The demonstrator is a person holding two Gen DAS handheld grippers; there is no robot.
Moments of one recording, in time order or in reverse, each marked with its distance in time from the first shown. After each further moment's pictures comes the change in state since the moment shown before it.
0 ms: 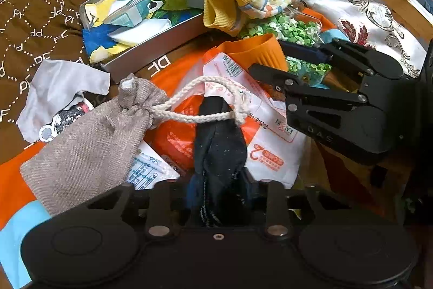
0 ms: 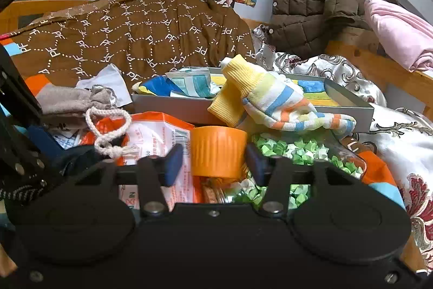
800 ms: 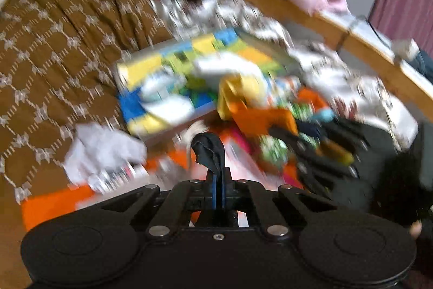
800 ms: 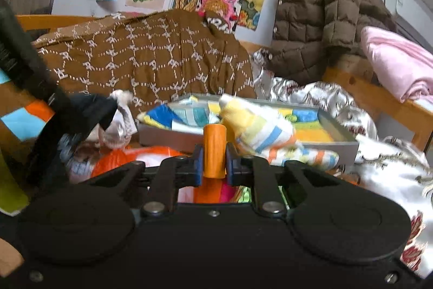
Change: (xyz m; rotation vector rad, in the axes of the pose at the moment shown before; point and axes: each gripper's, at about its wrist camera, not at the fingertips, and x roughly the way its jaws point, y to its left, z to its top) left arm -0.092 0.004 0.033 -0.086 -0.256 0.054; right arm -0.039 -0.011 0.028 -0.035 -0.099 0.007
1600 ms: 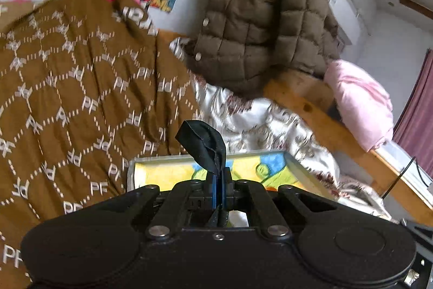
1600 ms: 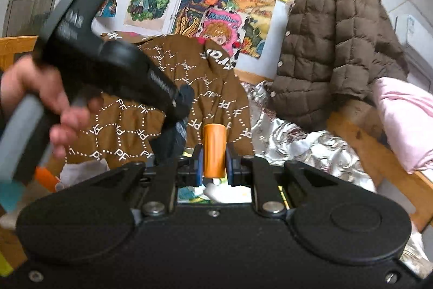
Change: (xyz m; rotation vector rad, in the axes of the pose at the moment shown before) left arm 0.096 0.078 0.109 -0.285 -0.359 0.029; right arm 0.061 -0.016 0.108 -0.050 -0.044 0.017
